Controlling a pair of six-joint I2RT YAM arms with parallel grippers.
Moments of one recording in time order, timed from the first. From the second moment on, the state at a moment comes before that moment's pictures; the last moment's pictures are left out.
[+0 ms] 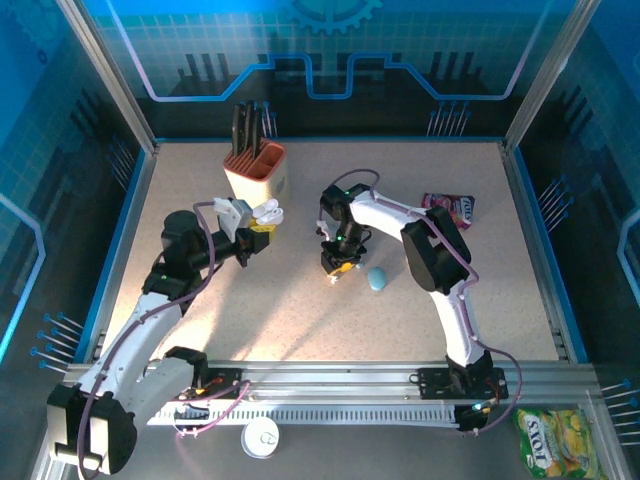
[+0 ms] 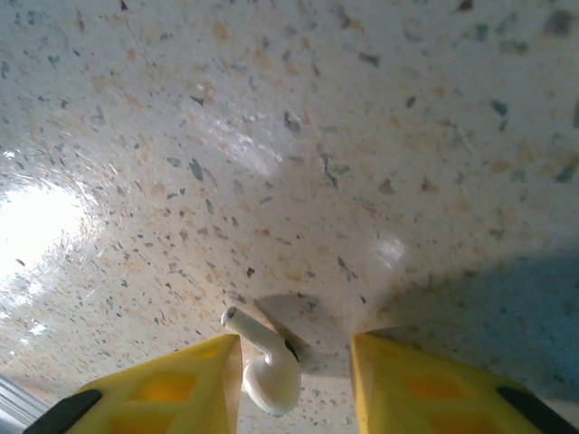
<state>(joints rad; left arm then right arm) -0.16 0.91 0.61 0.08 0.71 0.05 0.61 2.20 1.68 -1.12 -0.35 0.13</state>
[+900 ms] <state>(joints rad) -0.16 0.92 0.61 0.08 0.71 0.05 0.77 2.14 1.64 -1.15 0.04 0.23</state>
